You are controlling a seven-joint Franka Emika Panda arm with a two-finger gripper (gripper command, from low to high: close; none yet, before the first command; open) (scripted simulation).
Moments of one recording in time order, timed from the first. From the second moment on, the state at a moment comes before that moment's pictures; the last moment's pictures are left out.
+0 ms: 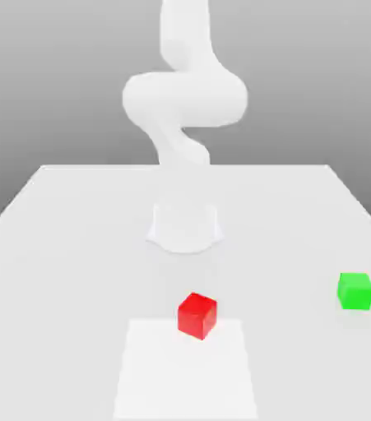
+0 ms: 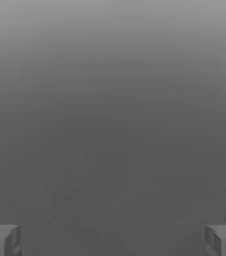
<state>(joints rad) -0.01 -0.74 0.01 -2.37 0.02 2.35 0.85</state>
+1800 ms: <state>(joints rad) 0.50 -0.08 0.42 -2.74 0.07 2.66 1.01</state>
